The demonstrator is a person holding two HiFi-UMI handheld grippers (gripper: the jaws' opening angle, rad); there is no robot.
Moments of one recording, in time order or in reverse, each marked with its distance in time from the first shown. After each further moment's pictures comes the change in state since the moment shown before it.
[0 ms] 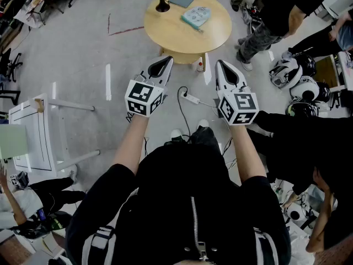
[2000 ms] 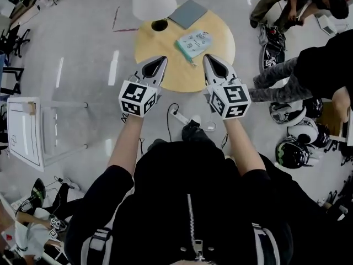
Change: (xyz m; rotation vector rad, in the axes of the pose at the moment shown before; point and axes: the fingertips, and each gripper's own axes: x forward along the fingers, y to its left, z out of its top) left arm 0.234 0.125 0.016 -0.066 0.069 0.224; right arm 0.251 -0.161 0.043 -0.011 0.065 0.315
